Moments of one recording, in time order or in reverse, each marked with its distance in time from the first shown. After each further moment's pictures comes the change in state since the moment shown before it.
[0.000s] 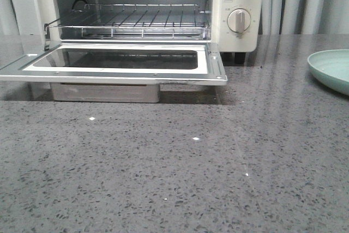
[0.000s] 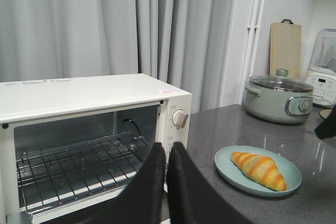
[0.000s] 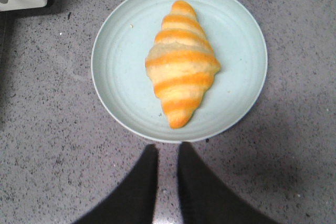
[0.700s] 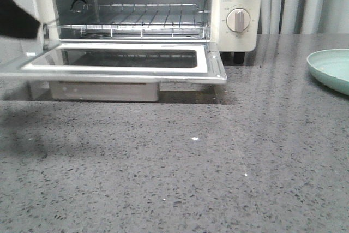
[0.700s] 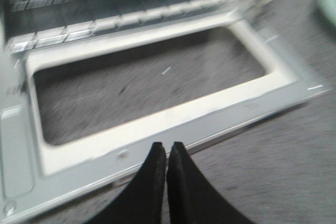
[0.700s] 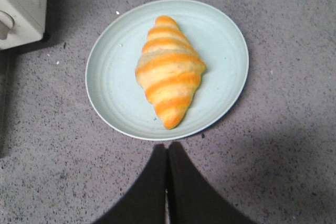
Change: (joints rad) left arm 0.041 0.602 0.099 0.022 -0.184 0.000; right arm 0.000 -0.225 0.158 -0.041 -0.077 0.170
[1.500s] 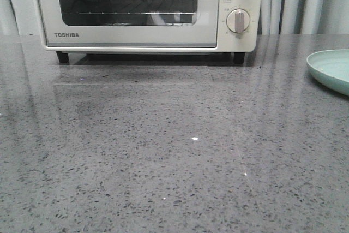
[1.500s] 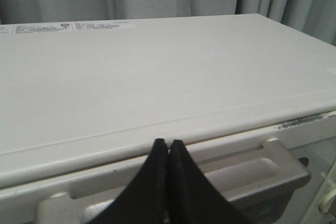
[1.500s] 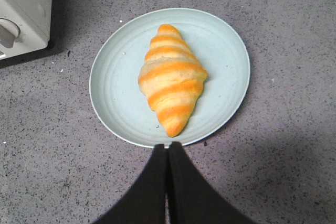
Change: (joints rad) left arm 0.082 0.606 -0.556 -0.013 -0.282 0.000; right arm -0.002 0.000 0.004 0.000 -0.034 -0.001
